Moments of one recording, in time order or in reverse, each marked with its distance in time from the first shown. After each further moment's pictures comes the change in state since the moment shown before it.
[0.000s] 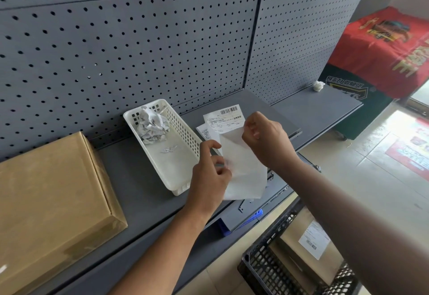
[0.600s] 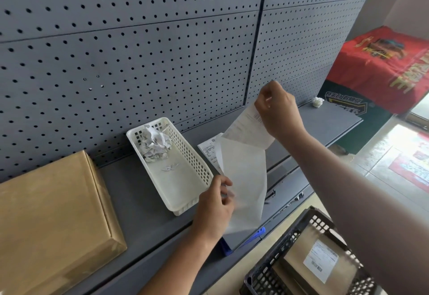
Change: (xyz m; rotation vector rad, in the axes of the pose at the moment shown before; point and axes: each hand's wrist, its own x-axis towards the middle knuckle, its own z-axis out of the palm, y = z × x) left_hand -0.002 -0.027 0.012 0.127 -0.057 0.012; right_hand 0.083 -0.015 -0.044 0.085 0.213 0.075
